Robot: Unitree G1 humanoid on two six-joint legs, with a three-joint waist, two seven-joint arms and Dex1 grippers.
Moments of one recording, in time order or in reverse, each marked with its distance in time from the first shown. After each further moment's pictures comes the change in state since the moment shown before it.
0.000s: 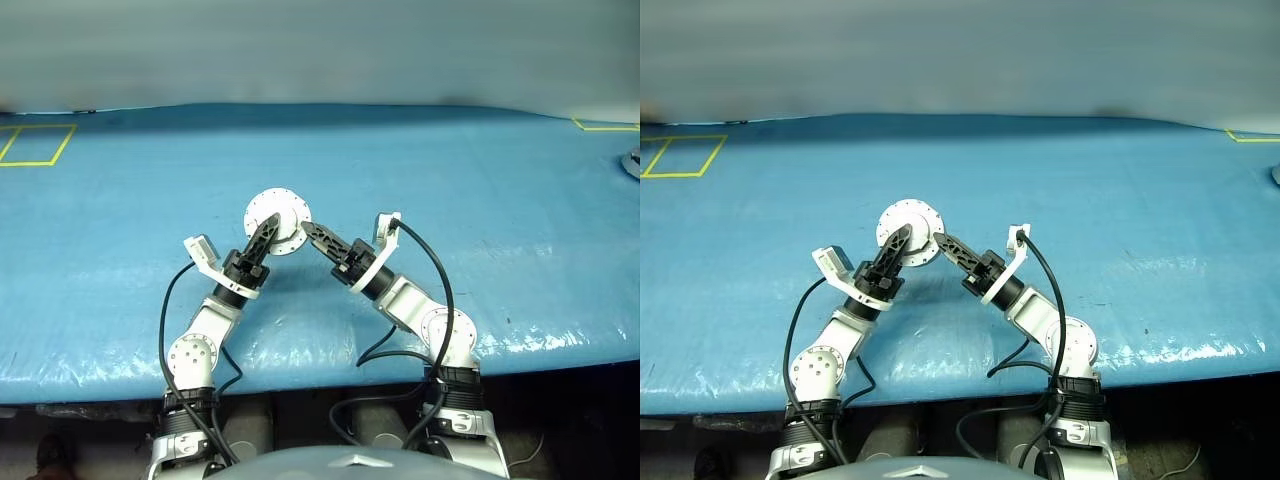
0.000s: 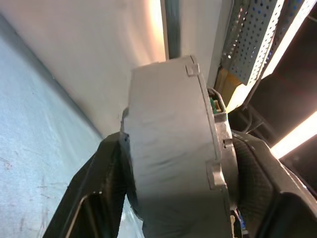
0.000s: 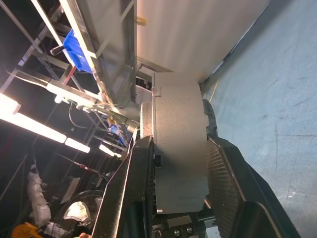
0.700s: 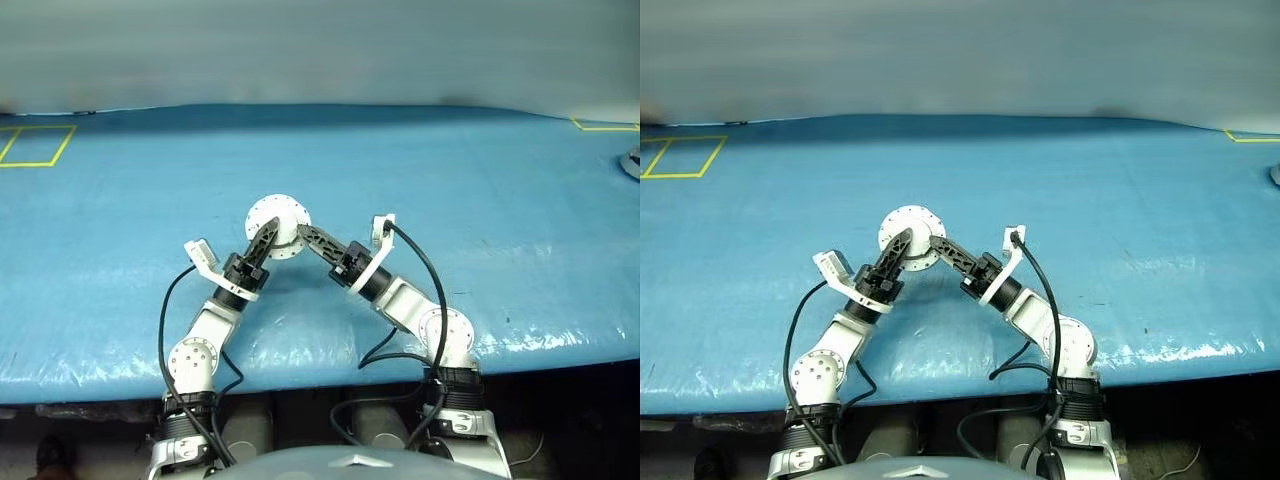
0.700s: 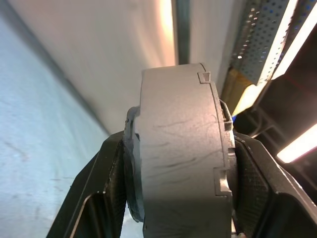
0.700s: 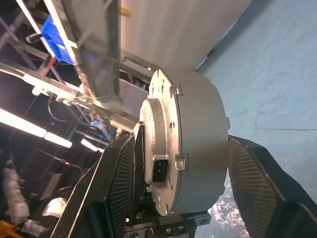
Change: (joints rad) left arm 0.018 -0.003 0.002 0.017 0.008 -0.045 0.081; right arm 0.003 -0.003 0.044 0.001 -0.087 -0.061 -0.052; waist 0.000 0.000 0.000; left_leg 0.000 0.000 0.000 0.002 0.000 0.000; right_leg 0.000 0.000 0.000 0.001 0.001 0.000
